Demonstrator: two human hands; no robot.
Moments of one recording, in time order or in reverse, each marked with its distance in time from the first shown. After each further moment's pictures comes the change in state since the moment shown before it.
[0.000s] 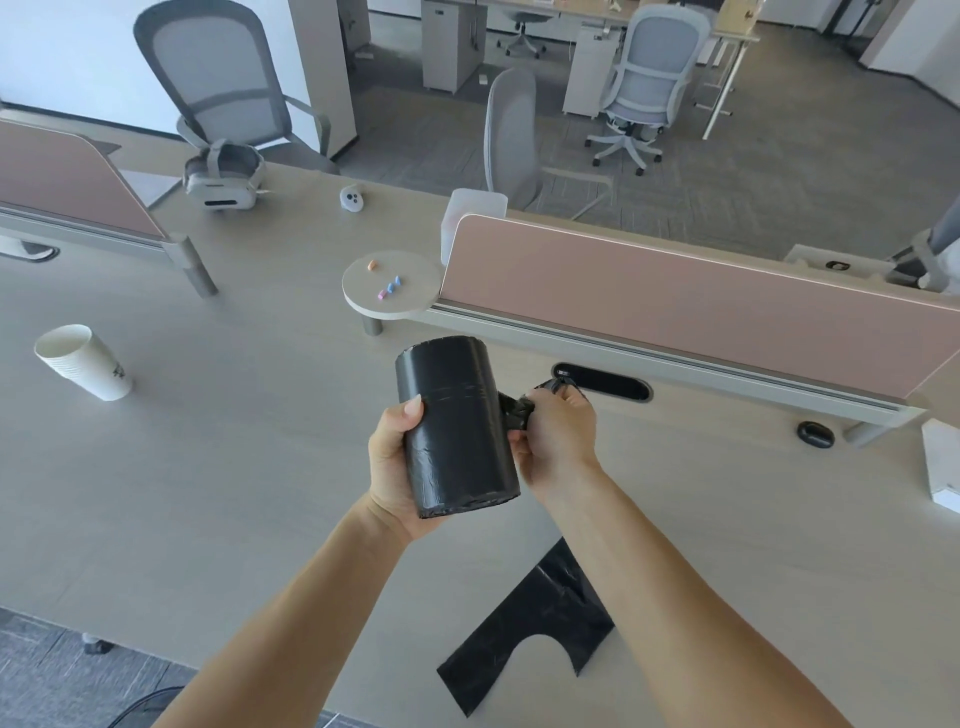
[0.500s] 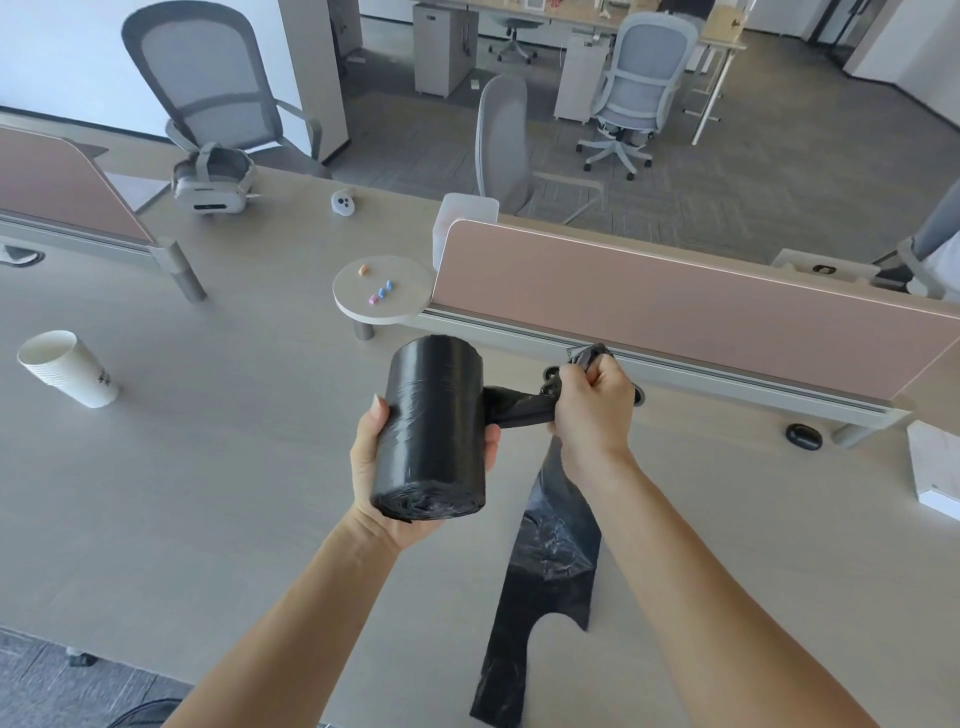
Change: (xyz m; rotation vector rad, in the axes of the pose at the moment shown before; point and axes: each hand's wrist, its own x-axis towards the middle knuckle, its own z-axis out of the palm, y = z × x) left_hand -0.001 0.001 -0.005 -0.397 -0.165 -0.109; right_hand 0.024 -0.024 -0.021 -0.309 0.163 -0.435
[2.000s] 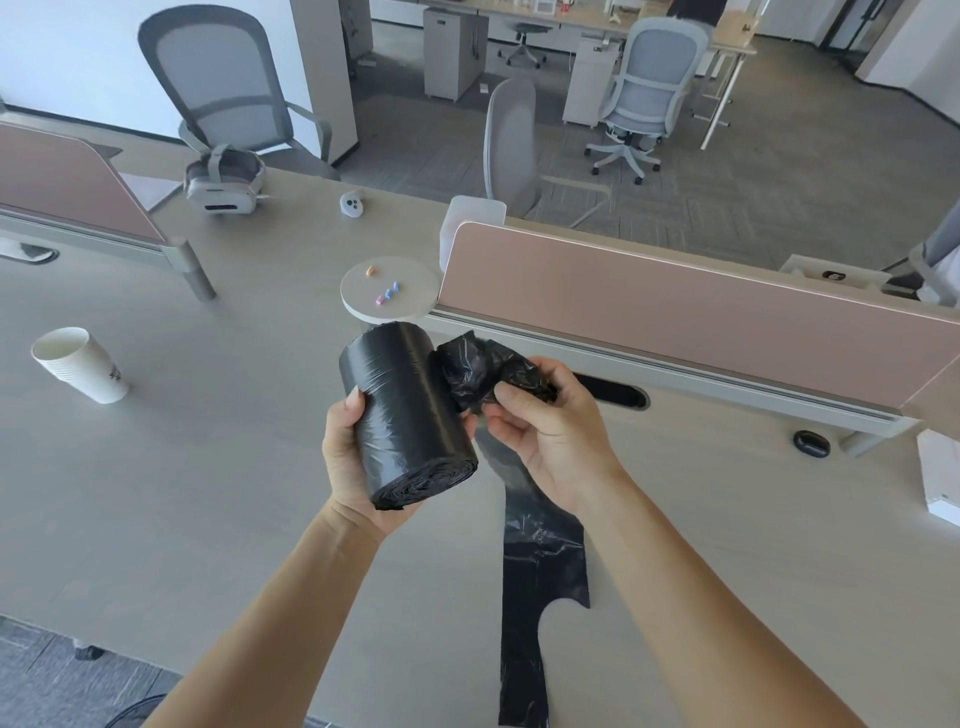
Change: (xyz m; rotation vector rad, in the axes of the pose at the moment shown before) left_hand -0.005 0.015 0.008 0.253 0.048 0.293; right_hand -0.033 -0.010 -0.005 0.462 -0.615 0.235
